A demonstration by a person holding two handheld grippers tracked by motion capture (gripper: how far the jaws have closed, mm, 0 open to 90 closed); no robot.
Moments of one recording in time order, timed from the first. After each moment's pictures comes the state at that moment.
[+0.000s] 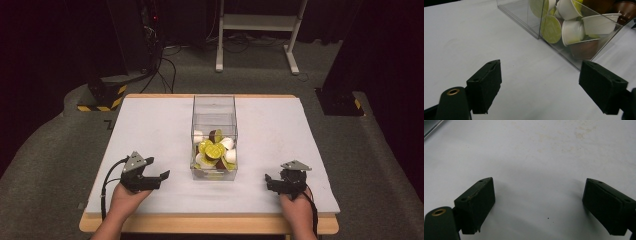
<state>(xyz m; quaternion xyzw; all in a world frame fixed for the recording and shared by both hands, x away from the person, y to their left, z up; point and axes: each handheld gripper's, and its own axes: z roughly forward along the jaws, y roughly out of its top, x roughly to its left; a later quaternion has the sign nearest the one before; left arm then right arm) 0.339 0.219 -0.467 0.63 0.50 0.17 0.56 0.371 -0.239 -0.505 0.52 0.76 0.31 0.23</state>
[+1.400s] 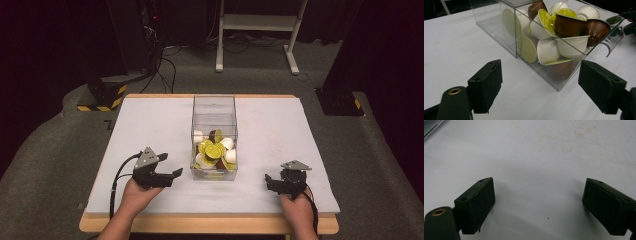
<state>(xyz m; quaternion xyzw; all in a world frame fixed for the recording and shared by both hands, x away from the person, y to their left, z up) 0.344 0.184 -0.448 0.64 0.46 0.15 0.59 0.371 -0.239 -0.505 0.52 0.76 0.31 0.23</state>
